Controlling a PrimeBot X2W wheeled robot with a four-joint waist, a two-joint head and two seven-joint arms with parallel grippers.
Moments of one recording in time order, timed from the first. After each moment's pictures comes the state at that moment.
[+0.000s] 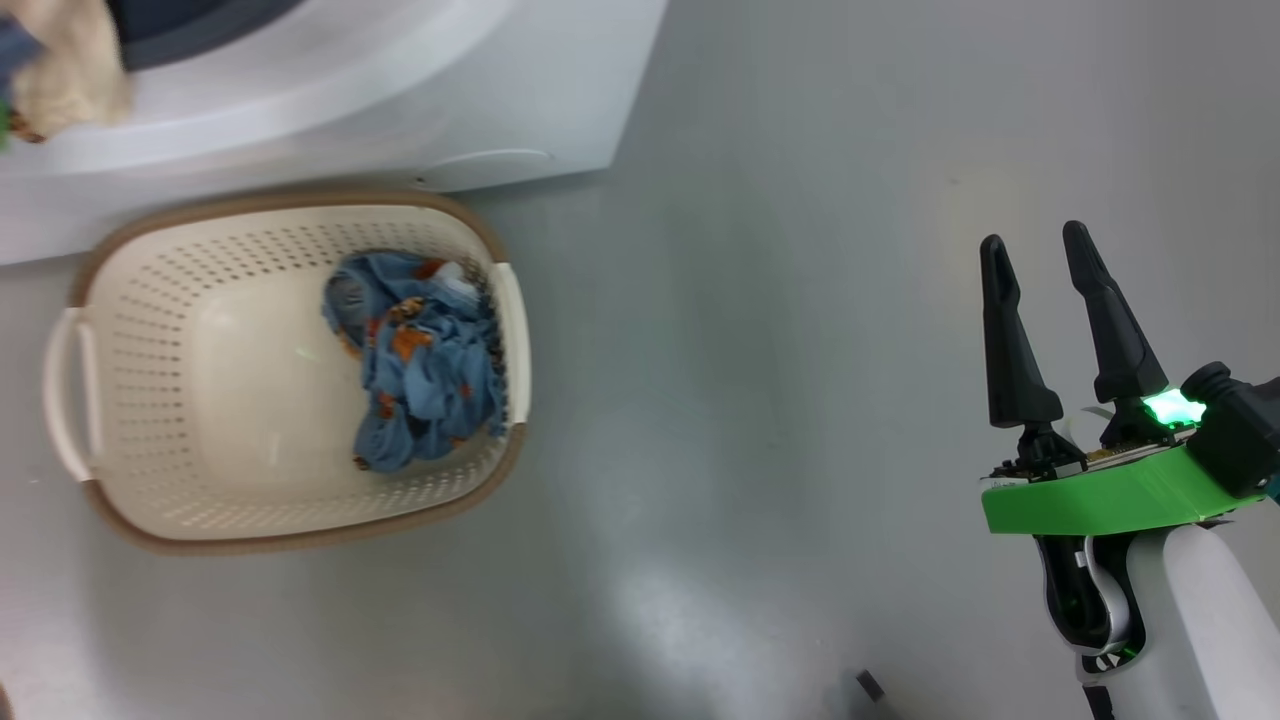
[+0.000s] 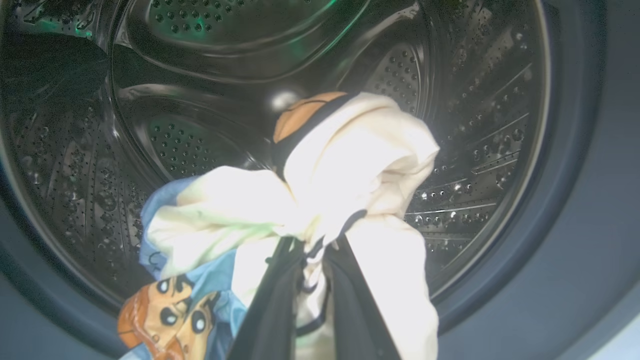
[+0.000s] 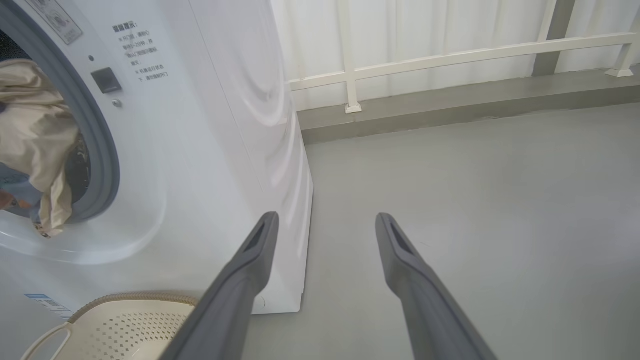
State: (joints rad) left arm -1.13 0.40 -0.08 0.75 -0.29 -0.13 -0.26; right arm -0.28 -0.10 0.07 0.03 0.36 0.13 -0.25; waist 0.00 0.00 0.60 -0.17
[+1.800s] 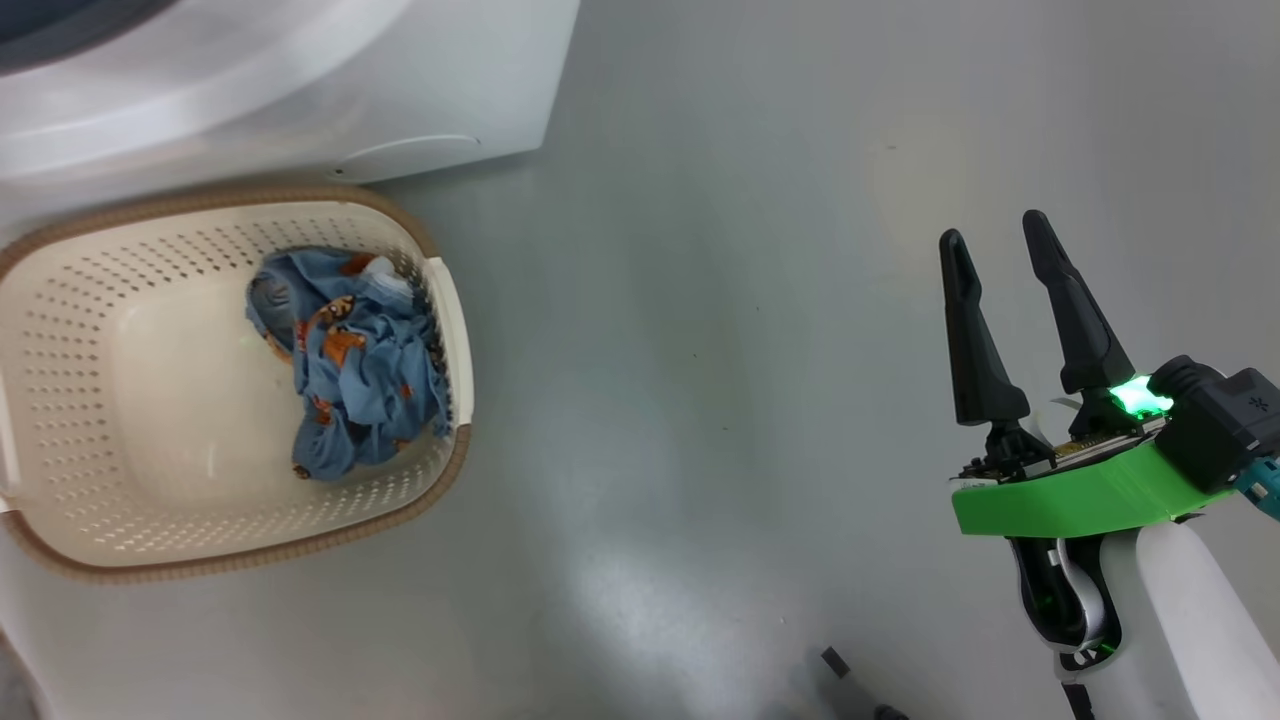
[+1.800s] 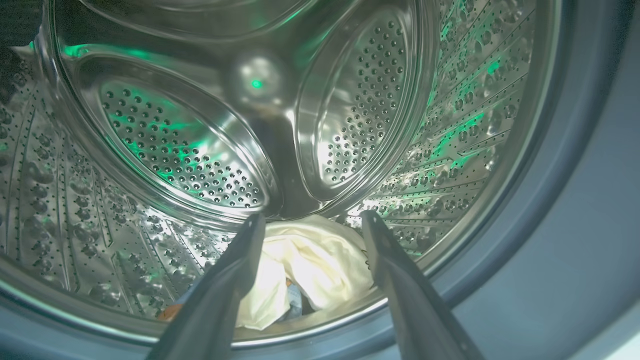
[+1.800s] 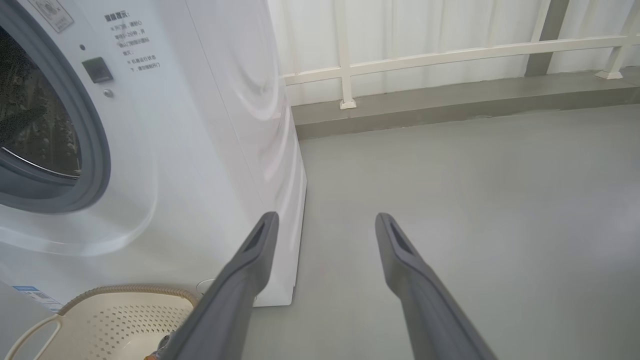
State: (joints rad) left arm -1.17 0.36 0.05 0.79 -0.16 -0.13 -0.26; right arm -0.30 -0.08 0.12 0.02 0.35 0.13 -0.25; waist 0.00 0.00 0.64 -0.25
